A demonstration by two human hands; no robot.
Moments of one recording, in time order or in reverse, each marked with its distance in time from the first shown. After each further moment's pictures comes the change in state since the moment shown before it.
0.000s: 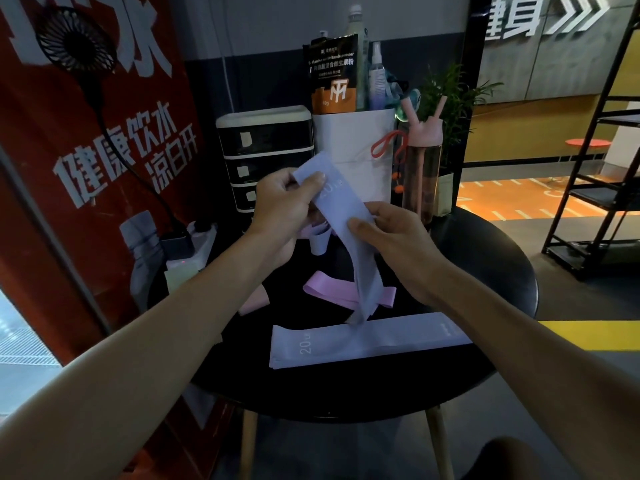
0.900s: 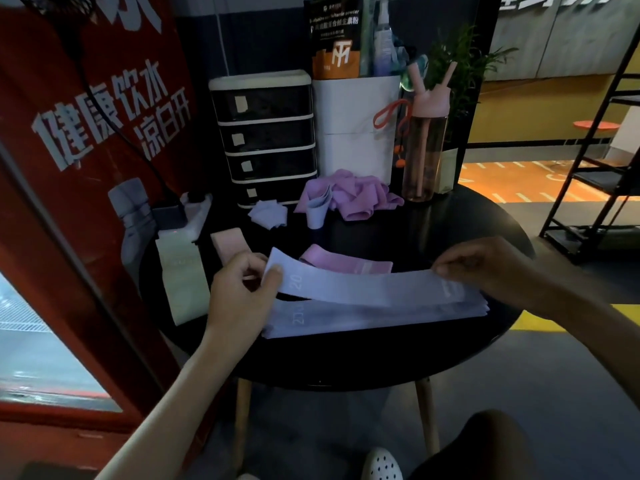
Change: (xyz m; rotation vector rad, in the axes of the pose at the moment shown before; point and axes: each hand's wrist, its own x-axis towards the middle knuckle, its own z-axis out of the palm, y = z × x) left_hand -0.097 -0.095 -0.073 0.504 0.143 0.189; right_hand -0.046 0.059 -0.113 -0.583 -0.262 0.074
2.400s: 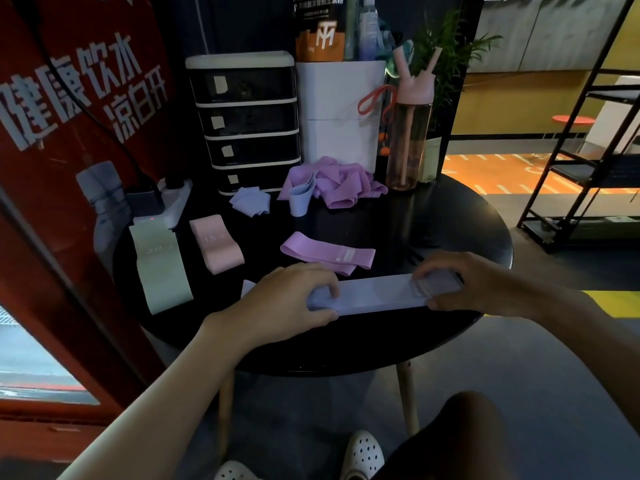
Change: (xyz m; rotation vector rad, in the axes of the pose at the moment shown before) left_hand 0.001 0.011 0.039 0.493 -0.797 0.368; right_hand -0.010 0.045 0.004 -0.251 -0.239 0.019
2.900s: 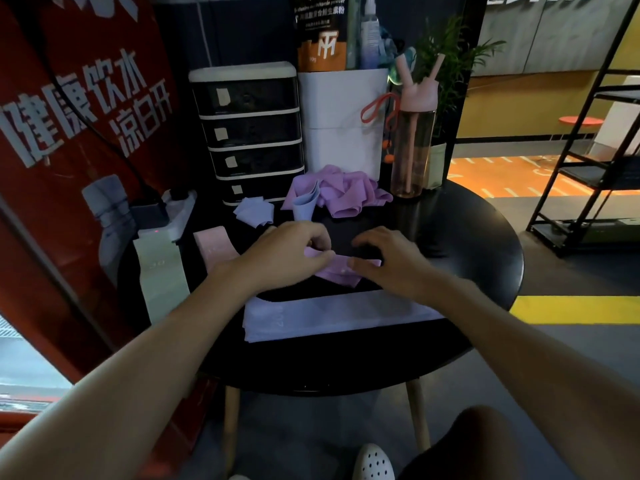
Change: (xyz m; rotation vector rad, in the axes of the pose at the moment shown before) left_hand 0.059 -0.023 -0.041 -0.011 0.100 -0.071; right_hand 0.091 -0.072 0.033 -0.052 0.323 -0.006
